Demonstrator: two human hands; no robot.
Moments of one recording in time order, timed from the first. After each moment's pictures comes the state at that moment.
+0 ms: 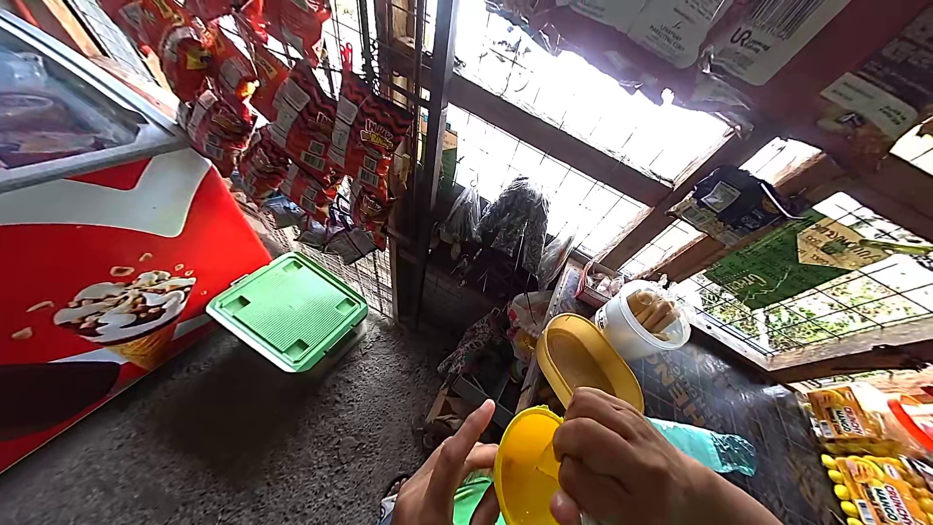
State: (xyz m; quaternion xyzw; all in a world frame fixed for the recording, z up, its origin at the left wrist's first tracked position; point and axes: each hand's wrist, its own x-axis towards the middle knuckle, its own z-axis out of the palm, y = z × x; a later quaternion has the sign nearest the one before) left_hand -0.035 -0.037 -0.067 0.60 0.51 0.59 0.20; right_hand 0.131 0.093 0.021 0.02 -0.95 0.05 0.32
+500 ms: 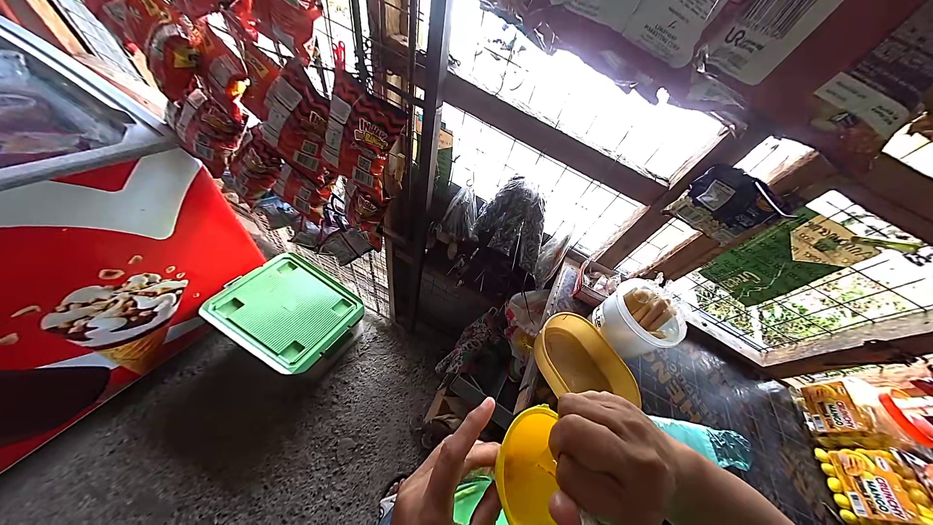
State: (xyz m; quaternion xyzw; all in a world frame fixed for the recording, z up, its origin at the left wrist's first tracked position) left_hand -0.035 -0.033 -0.068 0.60 0.49 0.59 0.21; right_hand 0.125 0.100 0.020 0.05 -0.94 0.07 0.32
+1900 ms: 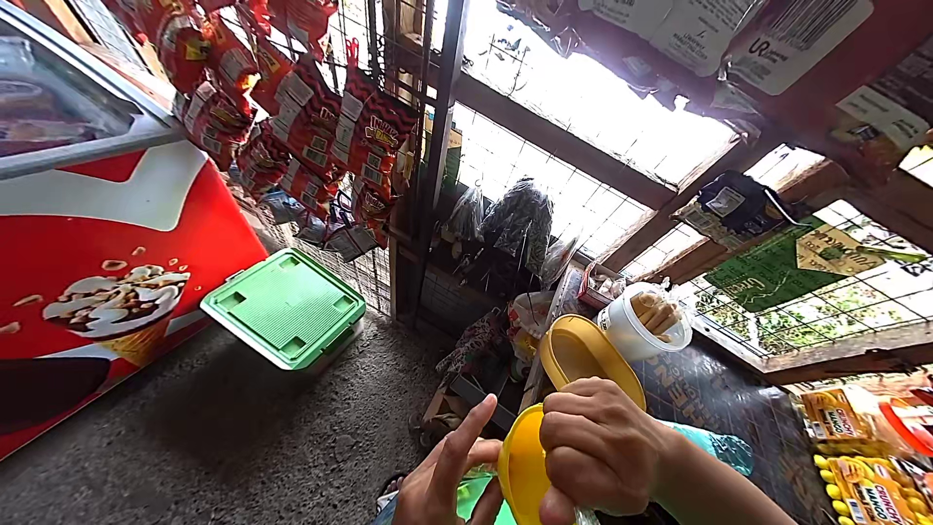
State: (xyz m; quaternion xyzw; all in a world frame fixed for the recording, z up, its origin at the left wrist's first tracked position) left_hand -0.043 -0.033 -0.074 0.59 0.50 0.60 0.20; right_hand 0.108 0.110 0.017 0.11 -0.95 0.09 0.29
